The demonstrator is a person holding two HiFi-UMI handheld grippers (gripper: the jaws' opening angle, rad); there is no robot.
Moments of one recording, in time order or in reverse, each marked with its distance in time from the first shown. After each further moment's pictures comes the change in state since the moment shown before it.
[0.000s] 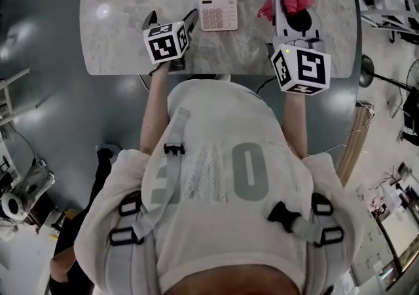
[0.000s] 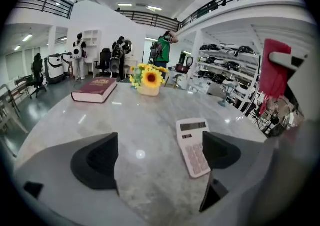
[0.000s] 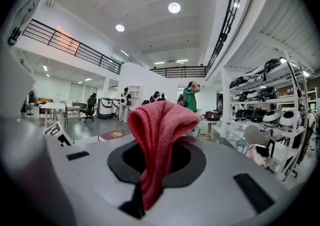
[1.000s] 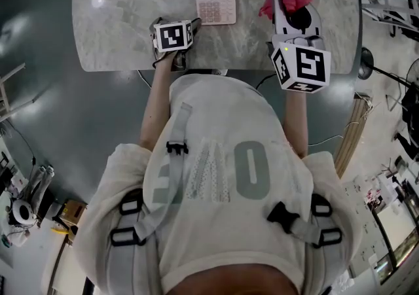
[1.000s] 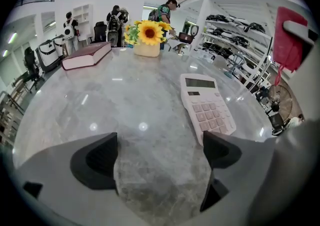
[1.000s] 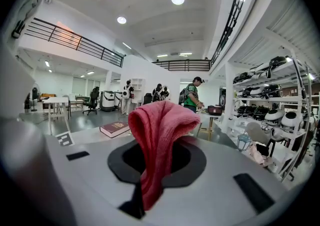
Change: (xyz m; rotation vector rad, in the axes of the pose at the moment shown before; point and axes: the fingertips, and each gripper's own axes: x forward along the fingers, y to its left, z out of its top) left arm 0.037 0.000 -0.088 0.012 0.338 0.022; right arm 0.012 -0.003 -0.025 -0.026 0.085 0.027
